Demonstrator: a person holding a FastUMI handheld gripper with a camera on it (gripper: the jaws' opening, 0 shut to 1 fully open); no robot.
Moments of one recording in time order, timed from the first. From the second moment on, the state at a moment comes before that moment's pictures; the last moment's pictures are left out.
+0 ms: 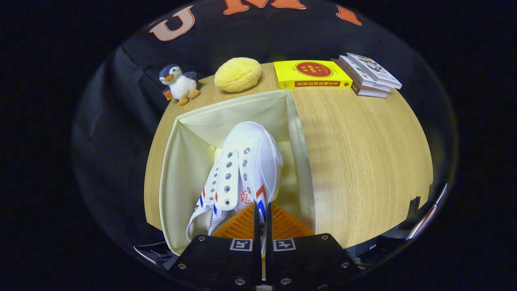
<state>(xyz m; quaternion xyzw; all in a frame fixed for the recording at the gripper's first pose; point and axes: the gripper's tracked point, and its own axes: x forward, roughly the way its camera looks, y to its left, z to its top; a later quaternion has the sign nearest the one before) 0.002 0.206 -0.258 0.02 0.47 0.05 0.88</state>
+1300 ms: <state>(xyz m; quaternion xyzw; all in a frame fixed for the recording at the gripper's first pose) 0.020 -0.047 -0.022 0.05 0.17 0.01 0.98</state>
